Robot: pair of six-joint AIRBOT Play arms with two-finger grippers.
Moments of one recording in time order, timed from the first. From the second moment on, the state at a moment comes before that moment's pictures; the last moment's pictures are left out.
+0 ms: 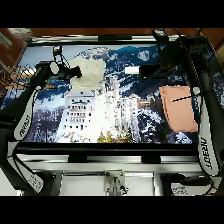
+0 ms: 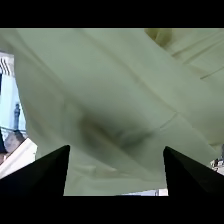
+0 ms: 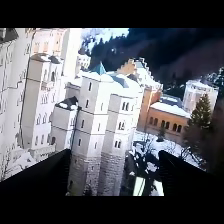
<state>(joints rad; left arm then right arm) -0.15 -1.93 1.81 1.41 -0.77 -1.77 0.26 -1.55 1.81 1.68 -1.35 -1.50</state>
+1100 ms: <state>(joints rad) -0.30 -1.51 1.83 1.37 -0.74 -1.59 0.26 -1.48 1.87 1.65 -1.24 -1.50</state>
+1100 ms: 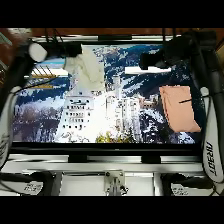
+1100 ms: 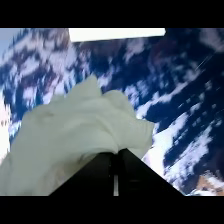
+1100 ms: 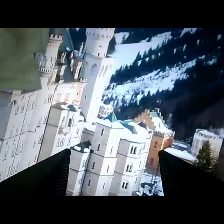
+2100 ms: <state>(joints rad) -0.62 -1.13 1.25 1.38 -1.05 -1.85 0.26 -1.03 1.73 1.58 -1.58 -1.46</state>
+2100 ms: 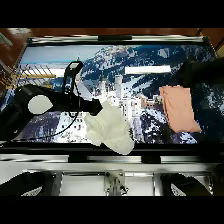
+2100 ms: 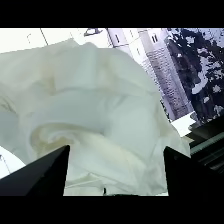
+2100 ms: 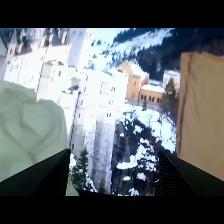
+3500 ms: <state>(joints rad) -0.34 -1.05 0.53 0.95 -0.64 -1.63 0.02 -1.15 0.80 2.09 -1.44 -1.57</state>
